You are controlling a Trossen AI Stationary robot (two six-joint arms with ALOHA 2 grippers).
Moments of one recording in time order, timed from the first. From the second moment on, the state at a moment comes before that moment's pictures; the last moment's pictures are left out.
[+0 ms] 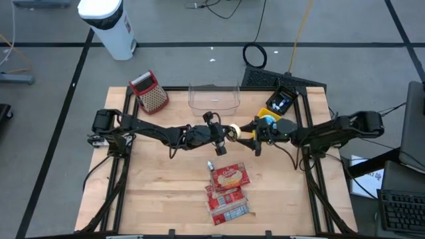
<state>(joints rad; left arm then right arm) -0.04 1.78 1.09 0.38 -0.48 0.17 -0.11 1.26 0.29 0.94 -0.08 0.35</state>
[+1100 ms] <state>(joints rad) -0.17 1.78 1.09 0.49 -0.71 0.24 -0.09 1.33 0.35 0.90 0.00 0.35</state>
